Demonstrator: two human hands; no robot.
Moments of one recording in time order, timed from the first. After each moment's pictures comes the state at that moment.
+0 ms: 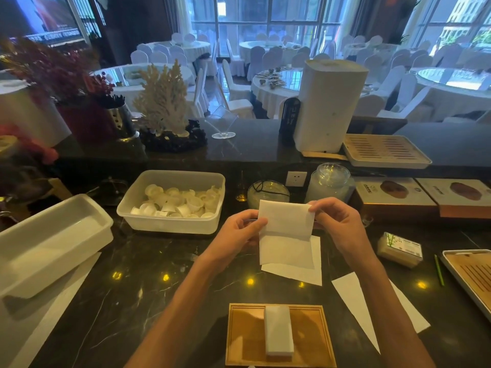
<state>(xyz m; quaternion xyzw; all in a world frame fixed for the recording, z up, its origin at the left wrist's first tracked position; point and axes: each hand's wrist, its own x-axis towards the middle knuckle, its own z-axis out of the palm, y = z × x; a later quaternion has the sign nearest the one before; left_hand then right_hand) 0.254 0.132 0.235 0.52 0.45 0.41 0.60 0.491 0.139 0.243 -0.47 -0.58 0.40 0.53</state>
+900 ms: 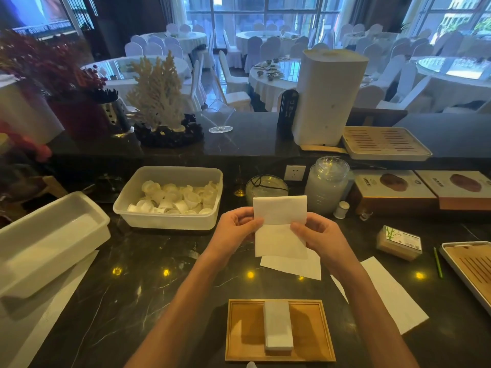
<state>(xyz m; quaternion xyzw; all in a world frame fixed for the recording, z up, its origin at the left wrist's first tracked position) 0.259 0.143 0.224 0.51 0.48 0.43 0.57 0.475 0.134 0.210 -0.54 -0.49 0.52 0.45</state>
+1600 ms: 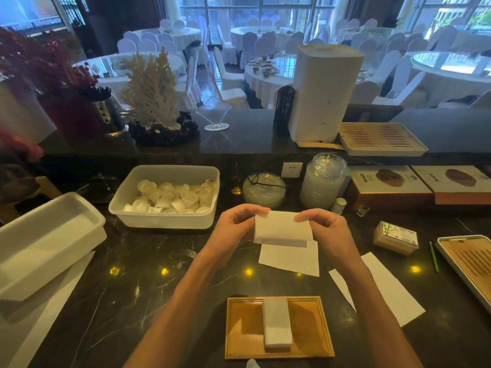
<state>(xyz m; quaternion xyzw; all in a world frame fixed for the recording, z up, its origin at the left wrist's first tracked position) 0.259 0.145 0.224 0.51 0.44 0.43 0.60 0.484 0.134 0.214 -0.53 -0.52 0.46 0.49</state>
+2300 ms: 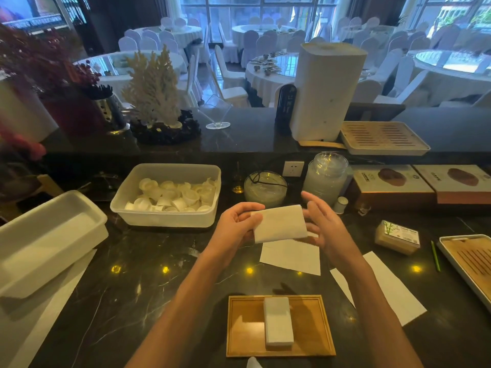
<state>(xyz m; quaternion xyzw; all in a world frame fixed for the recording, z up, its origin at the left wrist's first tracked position) 0.260 0.146 0.221 0.45 0.47 0.43 0.62 0.481 0.140 0.212 -0.49 -0.48 0.55 0.48</state>
